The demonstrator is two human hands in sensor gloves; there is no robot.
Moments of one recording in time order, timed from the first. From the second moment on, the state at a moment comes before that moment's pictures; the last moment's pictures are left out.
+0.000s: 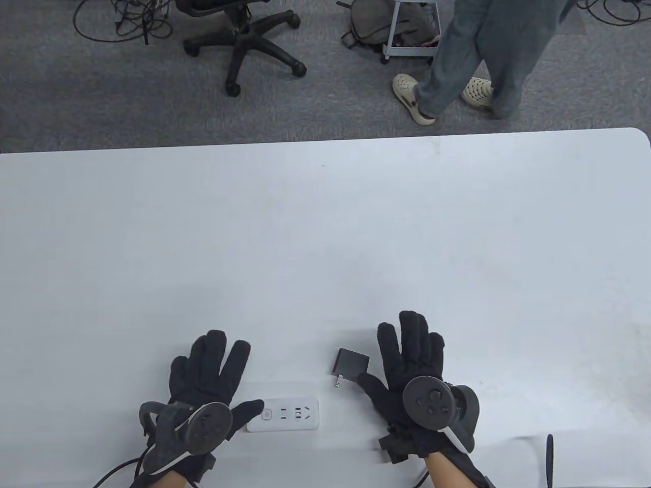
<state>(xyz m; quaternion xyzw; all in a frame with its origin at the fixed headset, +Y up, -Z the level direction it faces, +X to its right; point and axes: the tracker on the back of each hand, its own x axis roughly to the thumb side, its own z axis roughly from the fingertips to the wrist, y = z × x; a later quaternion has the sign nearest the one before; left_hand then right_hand) -0.212 -0.710 -0.030 0.01 -0.09 0.06 0.99 0.149 -0.714 -0.068 0.06 -0.02 0.96 0.27</state>
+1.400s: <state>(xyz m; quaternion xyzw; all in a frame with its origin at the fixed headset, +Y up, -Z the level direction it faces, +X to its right) -0.248 -0.724 -0.042 -0.02 -0.01 0.07 1.00 0.172 -0.744 -0.073 -0.01 0.04 0.96 0.26</state>
